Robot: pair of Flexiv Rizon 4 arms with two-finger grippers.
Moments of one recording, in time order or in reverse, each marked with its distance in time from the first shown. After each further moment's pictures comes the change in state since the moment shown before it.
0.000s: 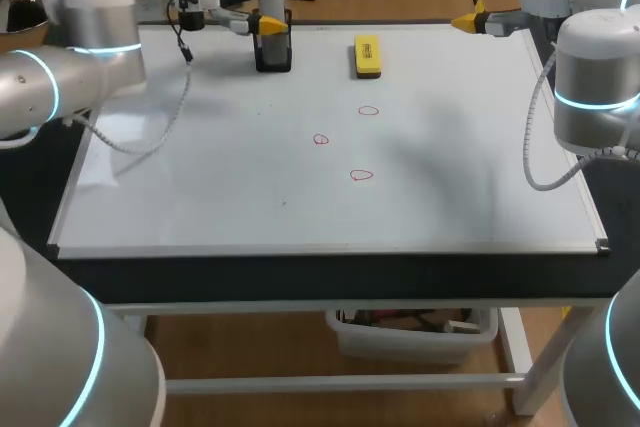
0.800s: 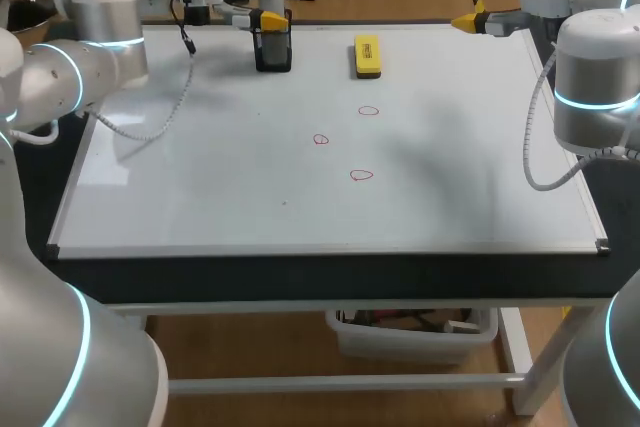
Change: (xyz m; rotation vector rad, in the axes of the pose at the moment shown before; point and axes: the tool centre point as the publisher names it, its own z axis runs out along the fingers) left arm -0.016 0.001 0.009 0.023 0.057 -0.016; right arm 0.000 0.000 0.000 0.000 0.000 0.000
